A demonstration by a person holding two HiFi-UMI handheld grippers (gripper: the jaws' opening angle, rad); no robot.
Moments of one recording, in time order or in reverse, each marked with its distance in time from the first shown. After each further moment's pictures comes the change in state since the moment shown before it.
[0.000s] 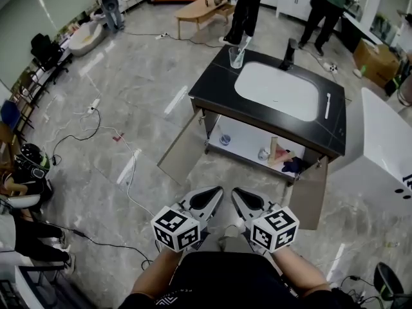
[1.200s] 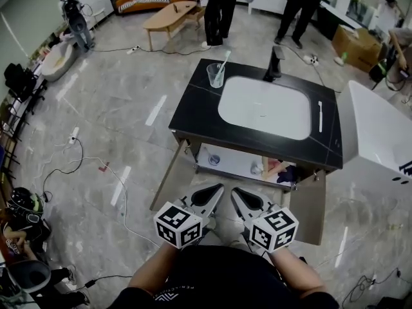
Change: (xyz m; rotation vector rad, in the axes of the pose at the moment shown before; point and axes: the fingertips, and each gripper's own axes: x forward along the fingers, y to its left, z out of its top) left arm 0.118 0.090 0.070 0.088 0.099 -0.151; right arm 0.081 -0.103 0.077 0.082 -0.071 -0.155
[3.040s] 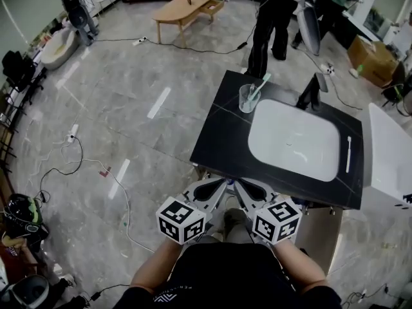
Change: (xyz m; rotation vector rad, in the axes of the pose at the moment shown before) left arm 0.033 0.198 0.076 -0.044 -0.012 0.033; right arm 0.203 -0.045 0.087 -0.033 0.051 0.017
